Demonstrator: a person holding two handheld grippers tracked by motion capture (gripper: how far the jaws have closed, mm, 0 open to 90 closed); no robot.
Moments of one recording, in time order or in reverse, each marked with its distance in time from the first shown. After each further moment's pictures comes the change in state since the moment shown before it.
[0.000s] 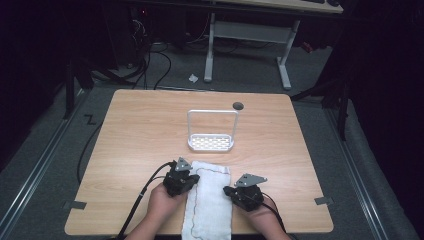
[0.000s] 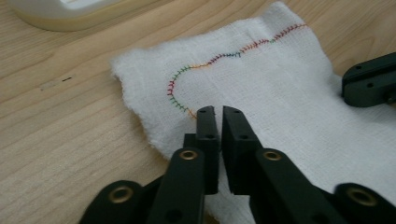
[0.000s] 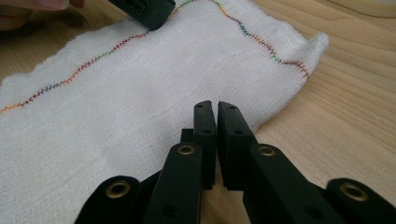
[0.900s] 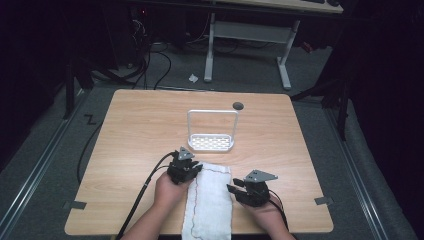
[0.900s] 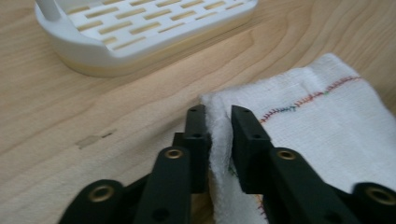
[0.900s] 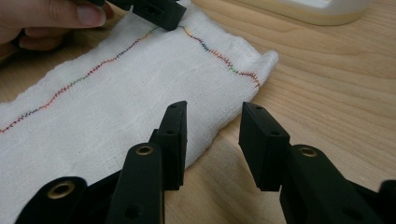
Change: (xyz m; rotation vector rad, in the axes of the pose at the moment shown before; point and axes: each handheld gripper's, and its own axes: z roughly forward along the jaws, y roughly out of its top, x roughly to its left) left arm 0.022 0.017 0.025 -0.076 0.055 -0.044; right arm -0.021 -0.005 -0.007 -0.082 -0.016 0.093
